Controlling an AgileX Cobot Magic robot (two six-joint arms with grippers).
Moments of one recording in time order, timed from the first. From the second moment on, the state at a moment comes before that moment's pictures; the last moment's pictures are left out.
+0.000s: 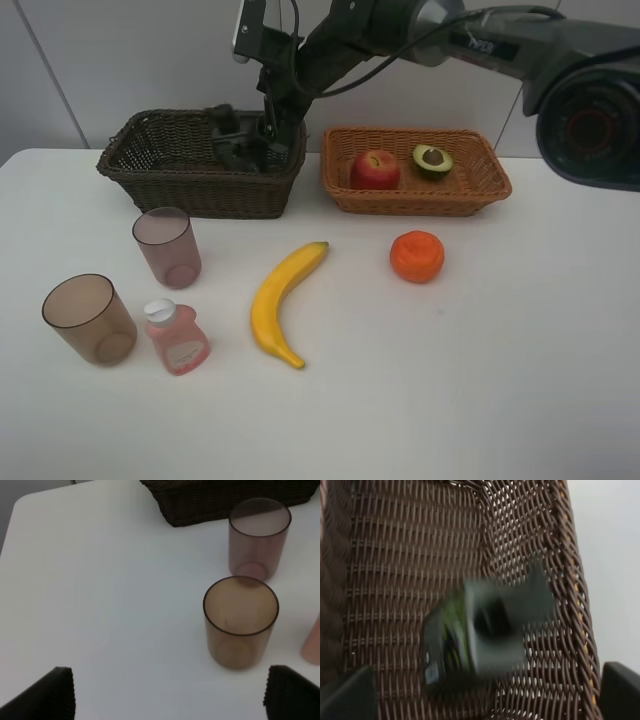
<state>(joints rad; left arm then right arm) -0.12 -0.01 -0.42 0.01 1.08 0.06 0.55 2.41 -2.21 0.37 0.71 -1.34</state>
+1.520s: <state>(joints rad) -0.12 -0.01 -0.42 0.01 1.08 0.06 0.55 2.32 -2.21 0.26 0.79 -1.14</state>
